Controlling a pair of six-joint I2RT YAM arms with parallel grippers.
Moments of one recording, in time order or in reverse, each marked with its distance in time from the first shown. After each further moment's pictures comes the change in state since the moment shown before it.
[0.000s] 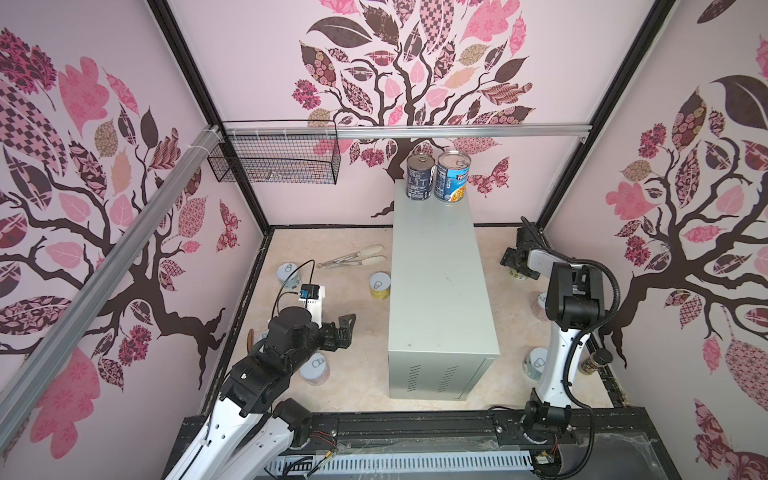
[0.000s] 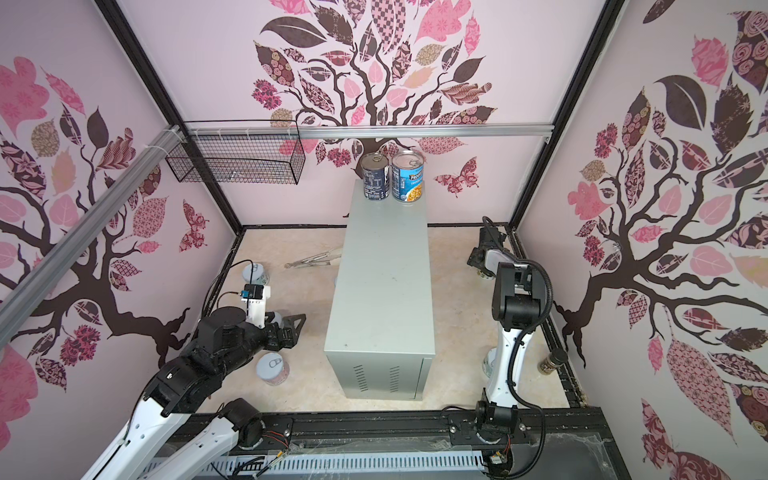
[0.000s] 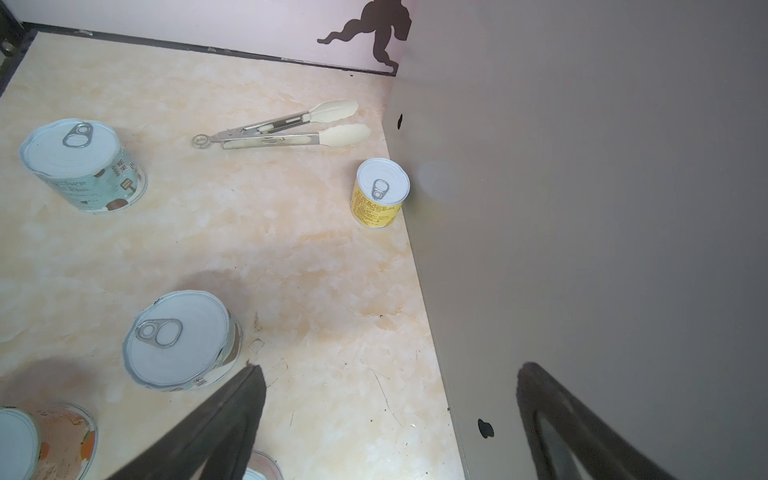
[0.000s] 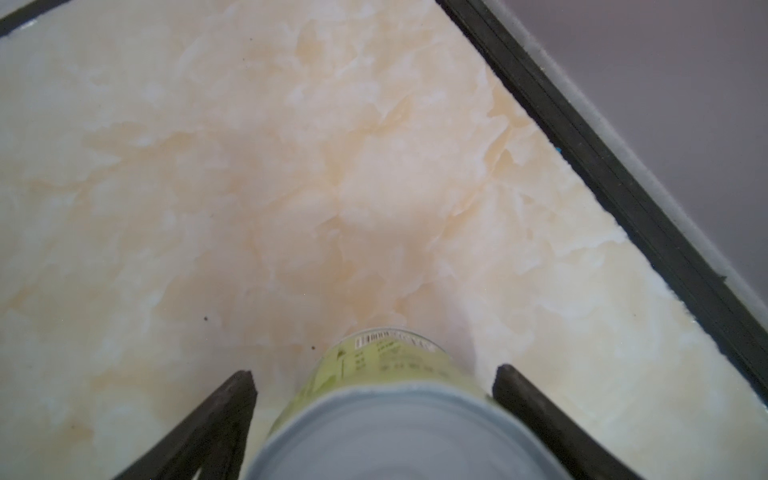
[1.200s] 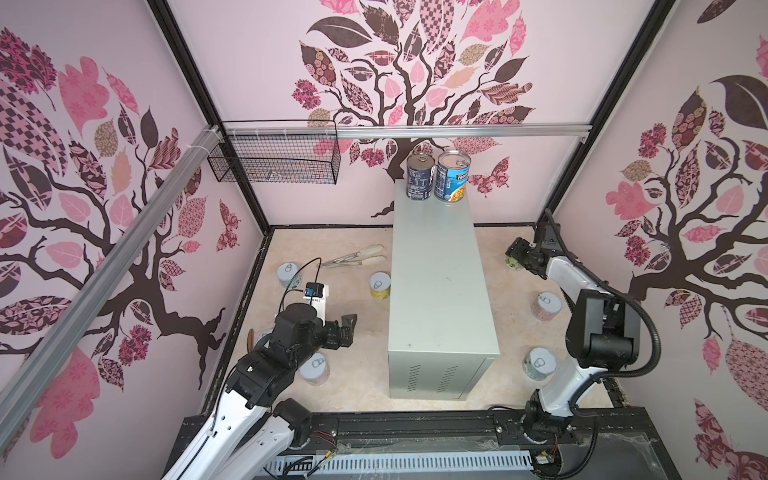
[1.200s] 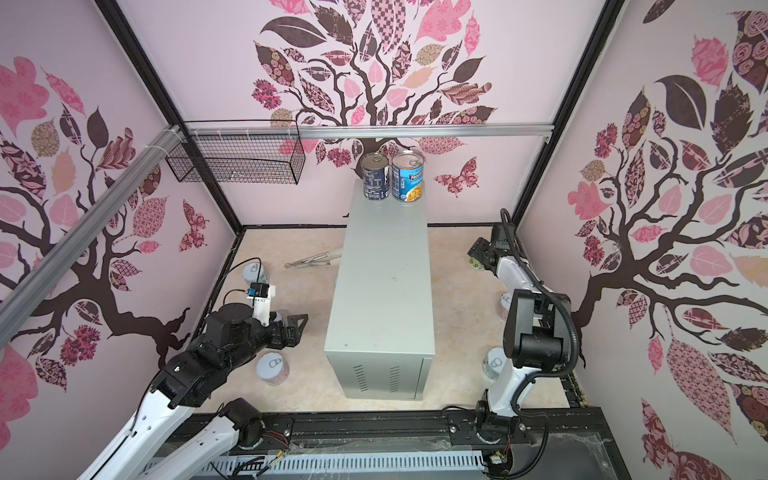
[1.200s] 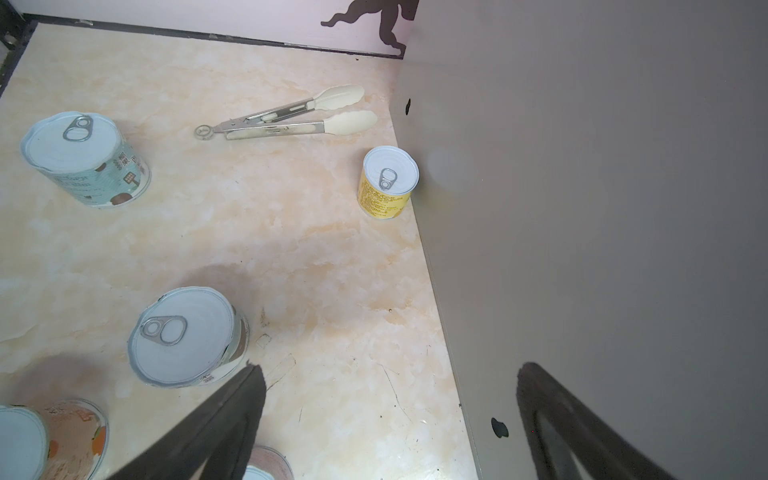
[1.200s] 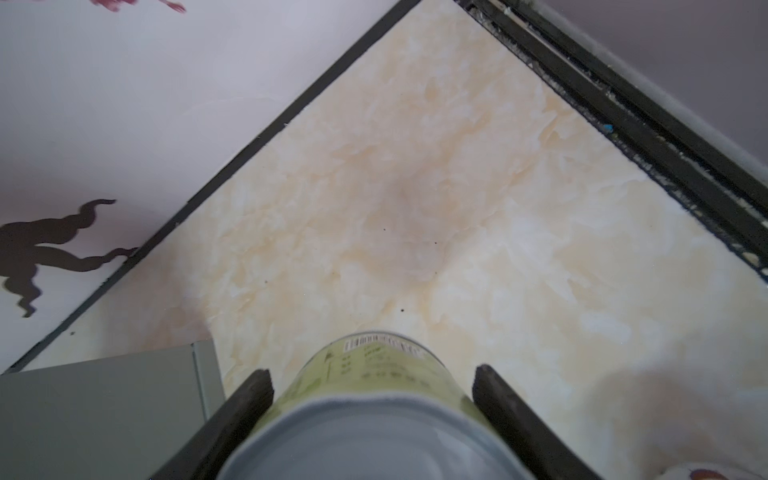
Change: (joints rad) left arm 0.001 0.050 0.000 0.000 -0.007 0.019; right arm -0.005 -0.446 -0.248 0.023 -0.326 0.148
